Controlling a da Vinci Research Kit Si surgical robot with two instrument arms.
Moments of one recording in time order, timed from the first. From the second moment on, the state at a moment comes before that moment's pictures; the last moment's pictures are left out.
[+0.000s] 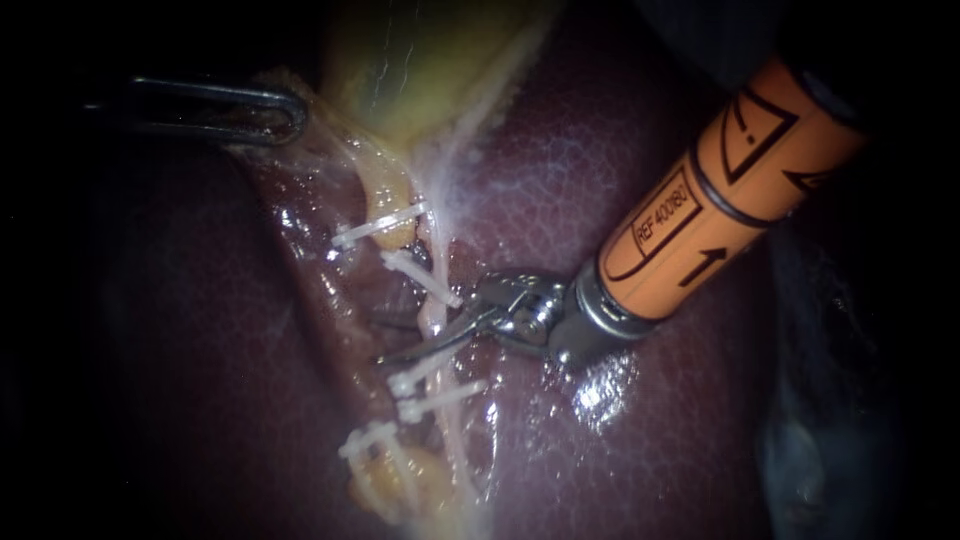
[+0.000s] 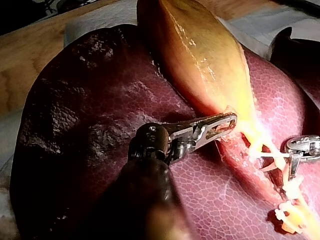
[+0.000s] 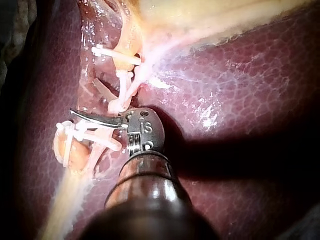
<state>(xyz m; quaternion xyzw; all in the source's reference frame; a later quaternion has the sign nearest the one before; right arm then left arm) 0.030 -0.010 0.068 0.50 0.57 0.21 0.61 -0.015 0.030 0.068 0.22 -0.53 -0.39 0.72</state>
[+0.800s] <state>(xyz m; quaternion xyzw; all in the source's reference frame) 0.030 -0.009 0.062 0.52 0.65 0.18 0.53 -0.015 0.030 0.068 0.22 -0.53 -0.39 0.72</state>
